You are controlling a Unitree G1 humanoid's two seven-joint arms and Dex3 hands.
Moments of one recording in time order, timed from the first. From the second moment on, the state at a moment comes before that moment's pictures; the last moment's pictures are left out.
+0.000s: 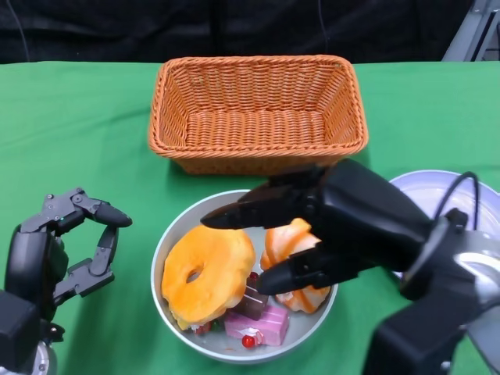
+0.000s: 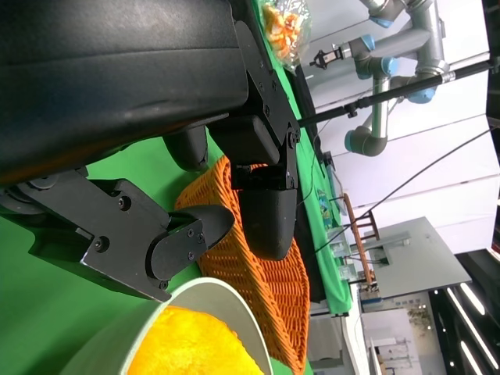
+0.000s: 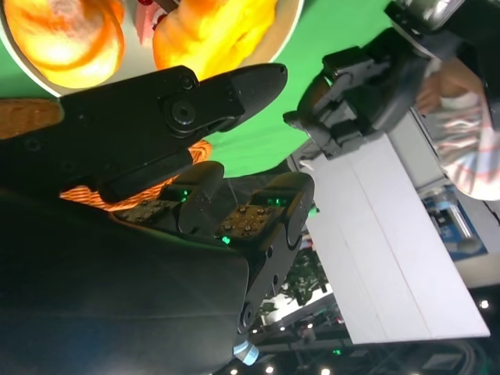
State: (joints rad) left arm -0.23 0.10 0.20 0.71 -0.15 -0.81 -0.22; right arm -0.34 -0.24 0.32 -0.15 -0.48 -0.39 0.31
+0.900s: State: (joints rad) left arm -0.23 0.09 0.22 0.67 -0.17 -0.75 -0.19; right arm -0.47 -0.28 0.53 0.30 -0.97 -0.67 -0.23
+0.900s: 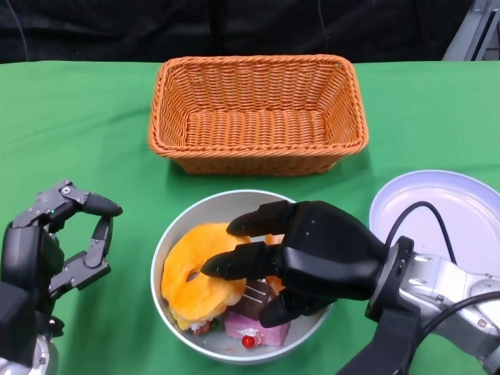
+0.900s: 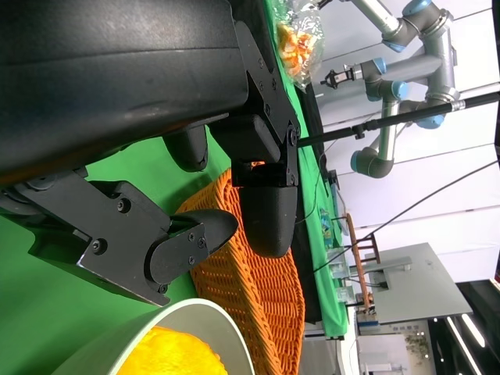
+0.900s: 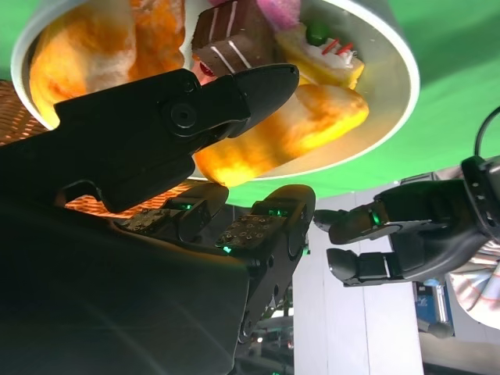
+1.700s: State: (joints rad) left arm -0.23 0.08 0.21 0.68 -0.16 -0.75 -0.16; right arm -0.54 -0.21 0.67 0.51 -1.11 -0.55 -0.58
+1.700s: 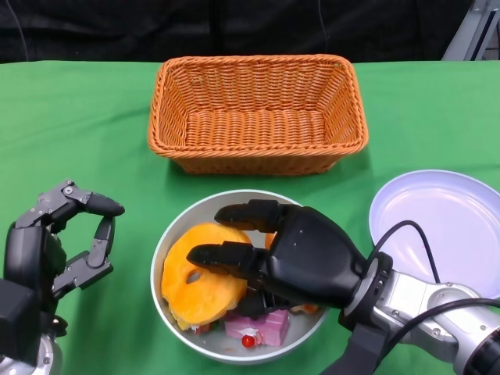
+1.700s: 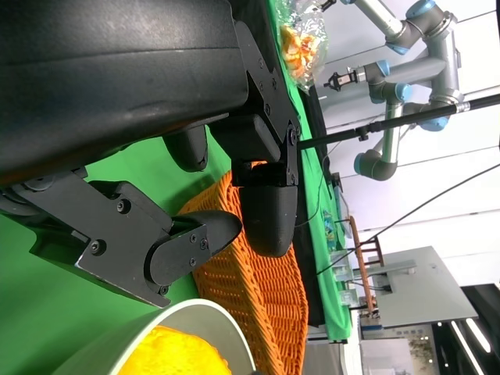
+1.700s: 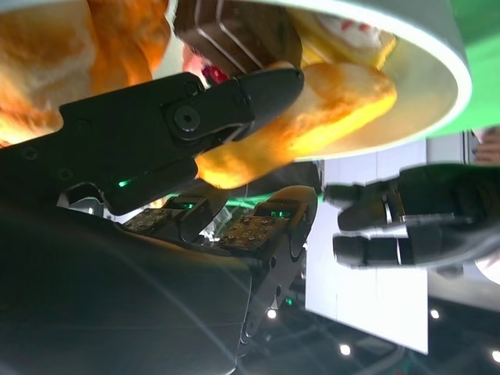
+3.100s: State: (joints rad) left arm -0.24 0.08 0.21 0.68 -0.15 -0.75 -0.15; right arm -0.64 -0.11 0.80 0.77 -1.06 -0.52 -0.78
